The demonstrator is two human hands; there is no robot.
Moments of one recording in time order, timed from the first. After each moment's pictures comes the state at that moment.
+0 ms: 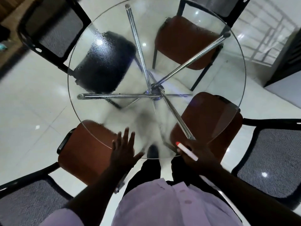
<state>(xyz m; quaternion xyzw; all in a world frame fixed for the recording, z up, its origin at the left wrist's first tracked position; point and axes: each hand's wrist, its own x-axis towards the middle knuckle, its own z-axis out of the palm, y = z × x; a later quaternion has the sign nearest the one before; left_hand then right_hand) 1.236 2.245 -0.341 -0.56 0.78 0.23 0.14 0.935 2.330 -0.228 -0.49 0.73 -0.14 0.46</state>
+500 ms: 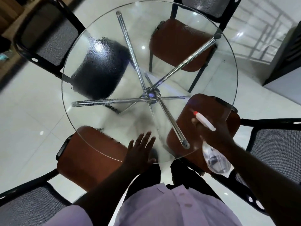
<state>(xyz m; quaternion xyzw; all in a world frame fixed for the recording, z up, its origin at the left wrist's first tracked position) 1.151 2.242 -0.334 -0.41 0.87 0.21 0.19 0.840 2.273 -0.230 -0.36 0.79 -0.30 0.38</state>
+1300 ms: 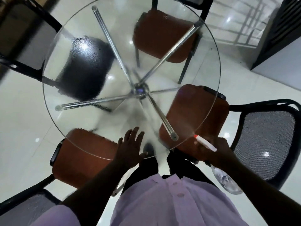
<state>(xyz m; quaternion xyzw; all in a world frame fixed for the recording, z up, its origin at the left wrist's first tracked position) 1.138 2.235 -0.328 -0.41 0.87 0.20 0.20 0.815 2.378 -0.247 -0.38 0.79 -0.21 0.43</state>
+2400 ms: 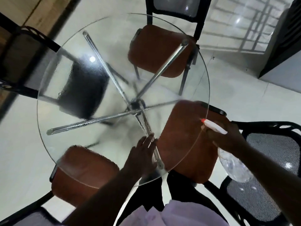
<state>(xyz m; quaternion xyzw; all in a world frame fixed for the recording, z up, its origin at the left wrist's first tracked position) 0.989 2.207 -0.322 -0.39 0.88 0.21 0.17 0.660 2.287 -0.271 -0.30 0.78 -0.31 0.44</state>
